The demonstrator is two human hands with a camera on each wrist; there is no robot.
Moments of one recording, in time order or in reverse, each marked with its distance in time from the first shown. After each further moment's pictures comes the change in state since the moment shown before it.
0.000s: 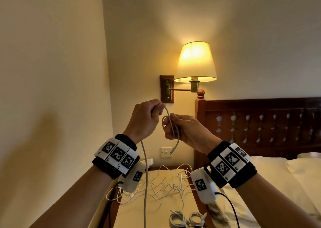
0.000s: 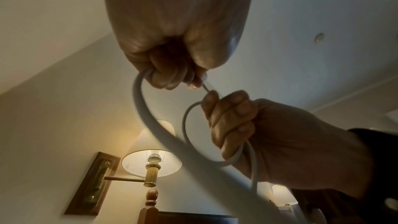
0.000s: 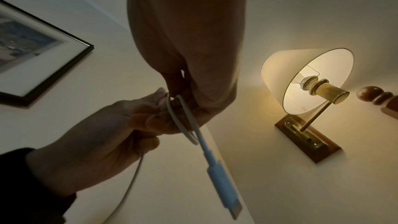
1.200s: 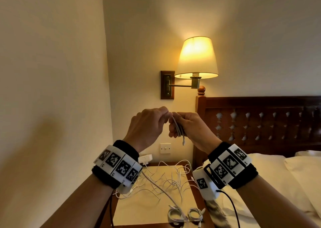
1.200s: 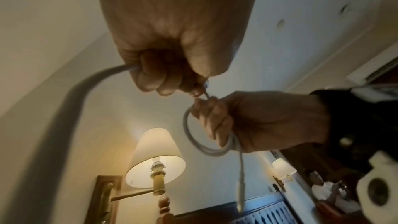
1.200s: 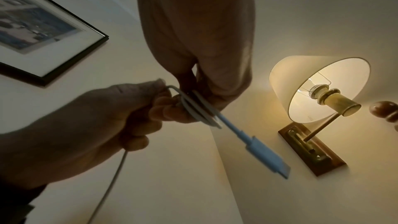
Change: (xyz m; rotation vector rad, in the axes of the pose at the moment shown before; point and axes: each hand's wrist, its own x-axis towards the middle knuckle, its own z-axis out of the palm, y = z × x) left_hand -0.024 0.001 0.007 0.318 -0.107 0.068; right_hand 0.000 0.012 -0.001 -0.289 0.167 -0.119
